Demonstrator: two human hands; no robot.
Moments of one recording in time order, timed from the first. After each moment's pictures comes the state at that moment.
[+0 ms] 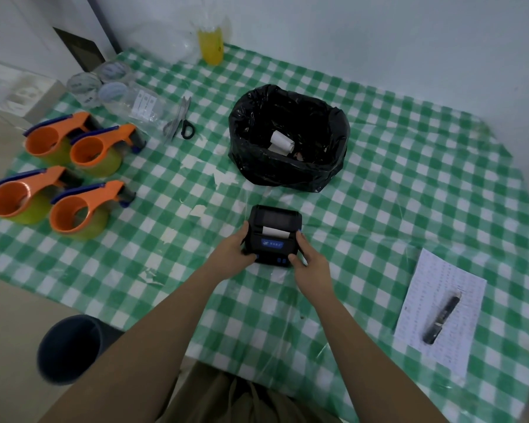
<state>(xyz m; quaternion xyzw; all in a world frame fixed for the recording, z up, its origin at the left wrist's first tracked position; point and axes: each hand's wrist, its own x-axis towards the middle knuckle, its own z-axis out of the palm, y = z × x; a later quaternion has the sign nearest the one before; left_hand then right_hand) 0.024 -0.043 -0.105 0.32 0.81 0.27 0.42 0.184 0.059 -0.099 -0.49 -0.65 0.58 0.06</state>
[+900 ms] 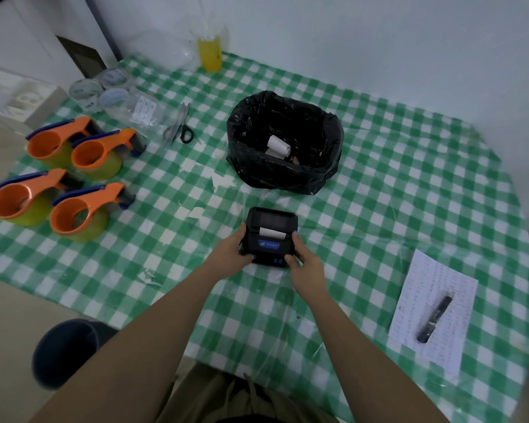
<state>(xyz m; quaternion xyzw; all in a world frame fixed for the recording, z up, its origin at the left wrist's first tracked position) 0.027 -0.043 -0.099 0.32 0.81 0.26 0.43 0.183 0.056 -0.103 -0.48 -0.67 0.56 0.07</state>
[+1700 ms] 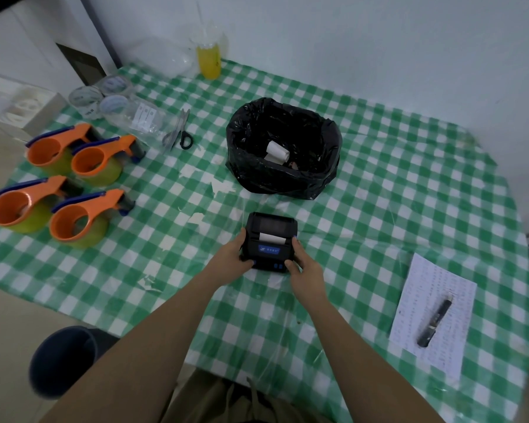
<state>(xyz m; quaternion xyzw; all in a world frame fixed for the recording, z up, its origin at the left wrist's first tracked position) 0.029 -0.043 -0.097 0.32 0.80 0.27 0.42 0.185 0.055 -0.108 -0.48 -0.68 0.55 0.07</state>
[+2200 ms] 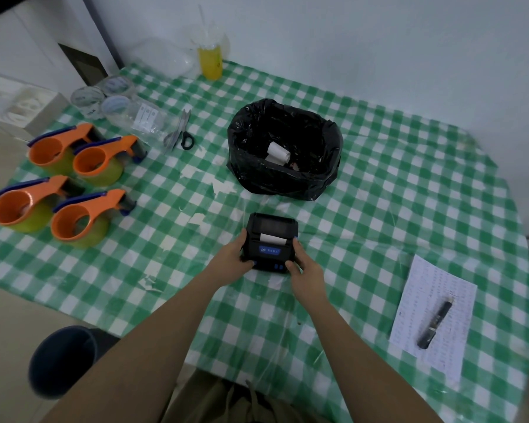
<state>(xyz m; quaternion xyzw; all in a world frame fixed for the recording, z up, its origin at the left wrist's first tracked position) 0.028 -0.044 -0.093 0.33 0.81 0.26 0.42 0.185 0.054 -0.109 -0.48 -0.67 0.56 0.08</state>
